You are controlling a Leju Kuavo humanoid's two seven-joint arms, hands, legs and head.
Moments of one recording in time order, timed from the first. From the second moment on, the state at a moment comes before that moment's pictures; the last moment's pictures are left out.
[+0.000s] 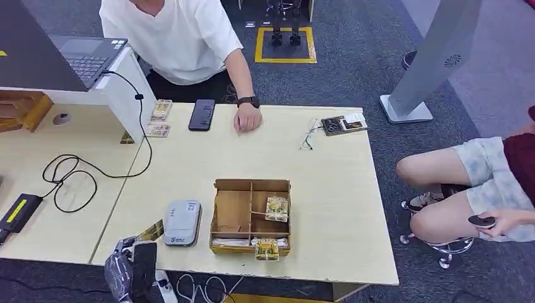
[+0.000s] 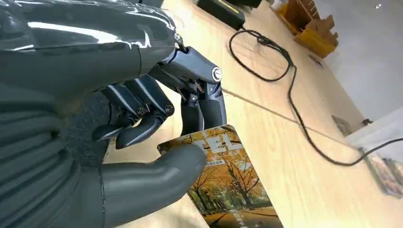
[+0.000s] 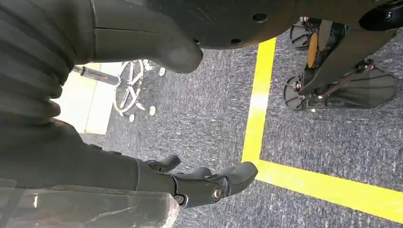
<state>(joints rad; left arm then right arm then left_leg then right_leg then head) 0.08 -0.29 0.30 -1.20 -0.58 0.67 -0.41 -0.07 0.18 -1.25 -0.22 1.30 -0.02 0.03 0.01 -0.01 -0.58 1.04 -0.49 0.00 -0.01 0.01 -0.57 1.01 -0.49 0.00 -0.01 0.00</state>
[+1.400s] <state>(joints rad) 0.08 -0.29 0.33 -1.11 -0.77 0.67 -0.39 -0.07 0.18 -1.25 -0.22 1.31 -0.02 0.03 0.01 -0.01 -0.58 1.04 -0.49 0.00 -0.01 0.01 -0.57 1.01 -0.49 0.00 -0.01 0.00</state>
